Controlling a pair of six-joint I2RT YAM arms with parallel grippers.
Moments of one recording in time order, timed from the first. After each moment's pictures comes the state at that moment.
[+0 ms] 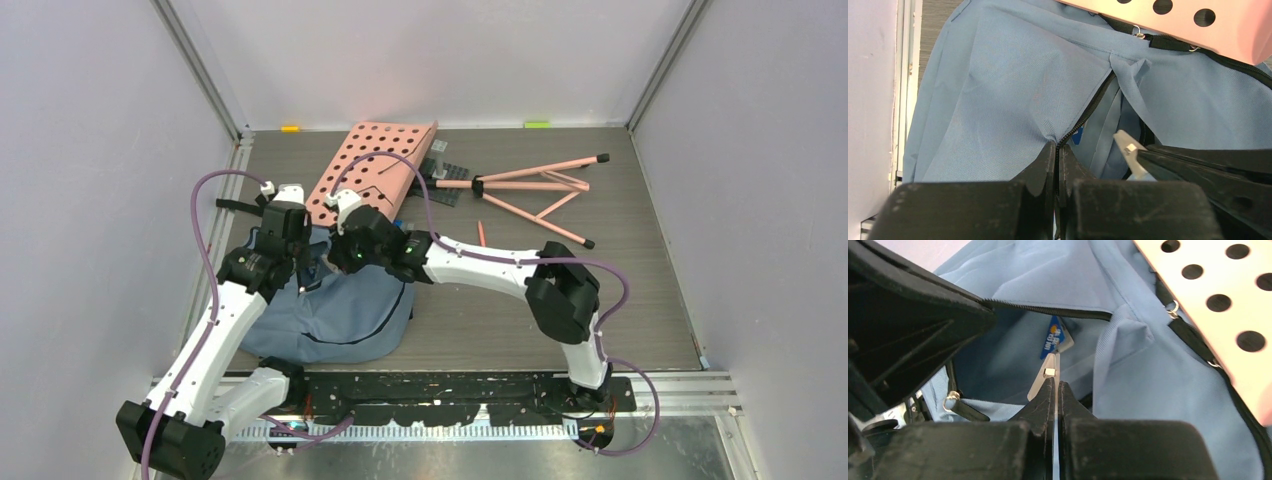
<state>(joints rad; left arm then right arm) -0.31 0.95 0.95 -0.79 -0.37 -0.23 1.10 1.96 1.56 -0.06 0.06 0.38</state>
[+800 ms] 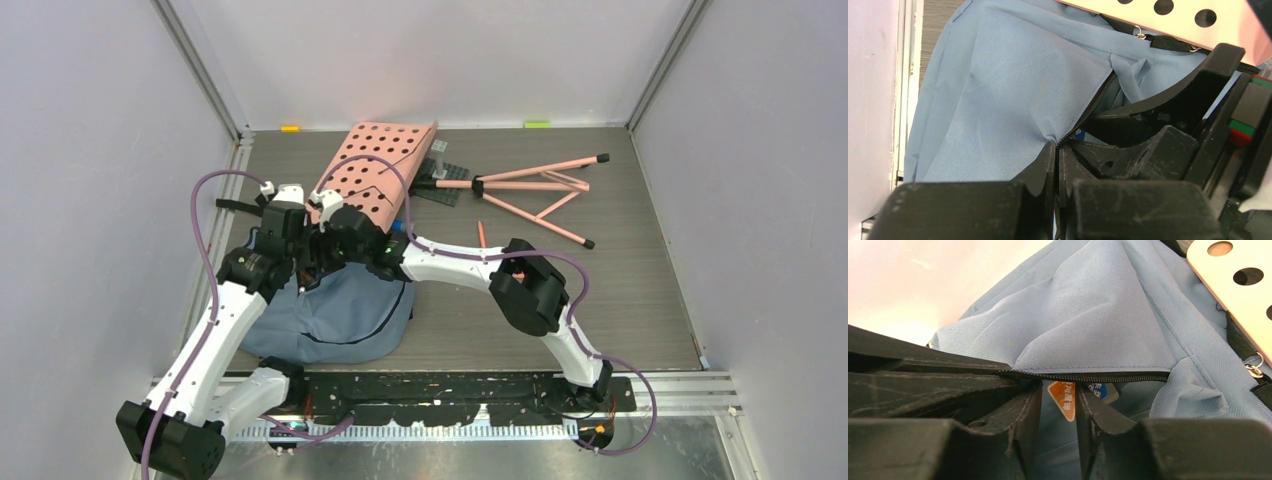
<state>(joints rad) -0.31 0.95 0.95 -0.79 -0.37 -0.23 1.10 2.18 1.73 0.09 -0.07 0.49</state>
